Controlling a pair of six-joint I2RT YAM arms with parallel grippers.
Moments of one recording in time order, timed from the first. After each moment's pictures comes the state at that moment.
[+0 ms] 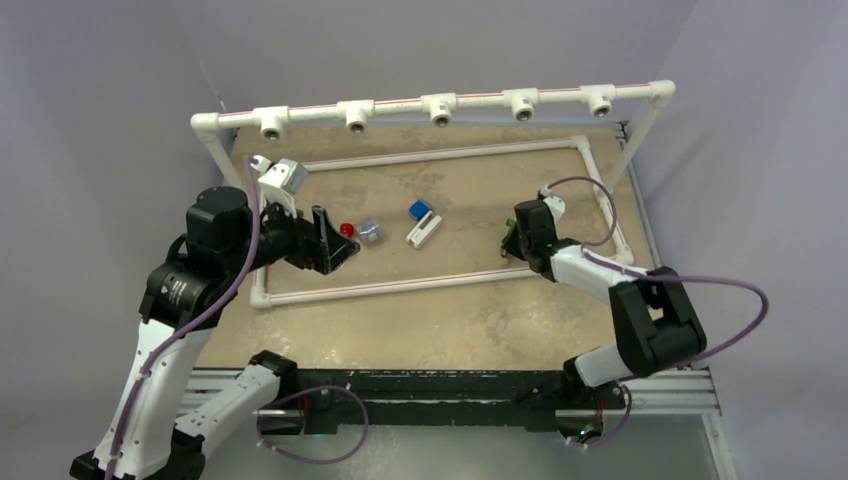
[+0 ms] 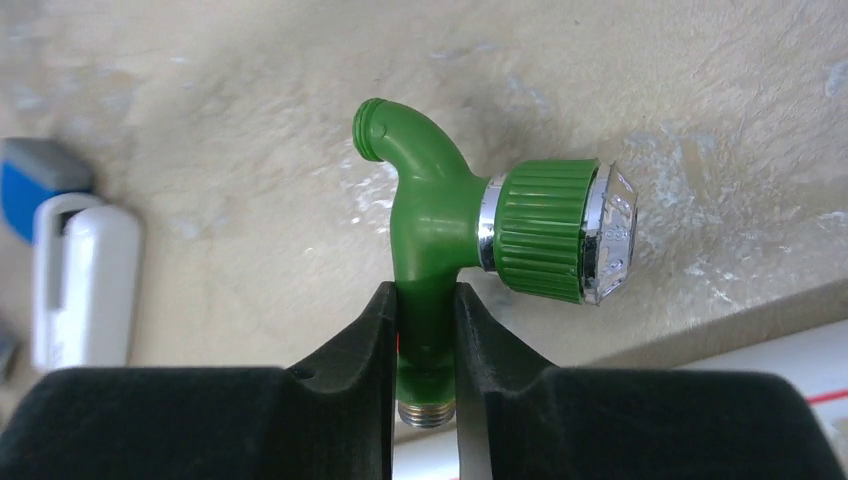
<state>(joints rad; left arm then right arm) -0.36 0.83 1.31 -0.91 0.39 -0.29 0.36 1.52 0.71 -0.02 0.26 0.77</state>
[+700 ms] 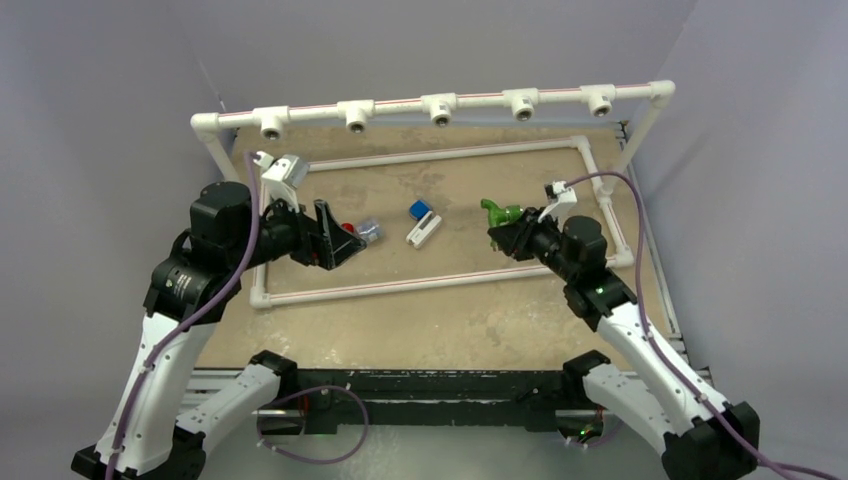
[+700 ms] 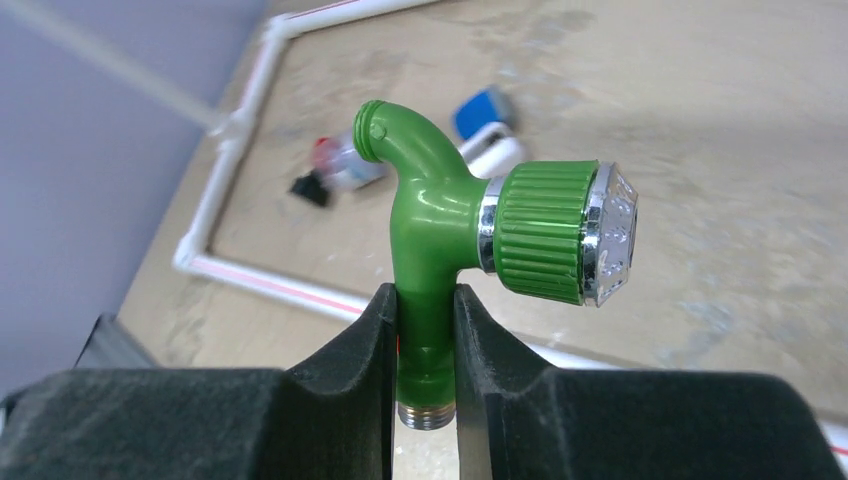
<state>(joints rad) -0.36 0.85 1.31 -0.88 0.44 -0.37 0.39 0.86 0.62 -0.05 -0.19 0.53</state>
